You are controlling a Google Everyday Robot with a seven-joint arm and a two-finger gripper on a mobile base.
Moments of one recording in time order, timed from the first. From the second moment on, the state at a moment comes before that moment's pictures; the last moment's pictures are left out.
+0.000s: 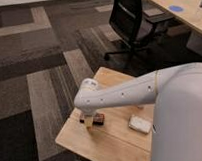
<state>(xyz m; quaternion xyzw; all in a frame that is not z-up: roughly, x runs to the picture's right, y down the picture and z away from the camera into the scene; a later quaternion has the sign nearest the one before) -0.051 0.166 0.790 -0.24 -0.02 0.00 0.97</state>
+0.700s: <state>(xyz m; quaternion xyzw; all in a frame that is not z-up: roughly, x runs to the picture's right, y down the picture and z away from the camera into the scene) -0.038 0.157 0.788 -0.24 0.01 0.02 0.97</state>
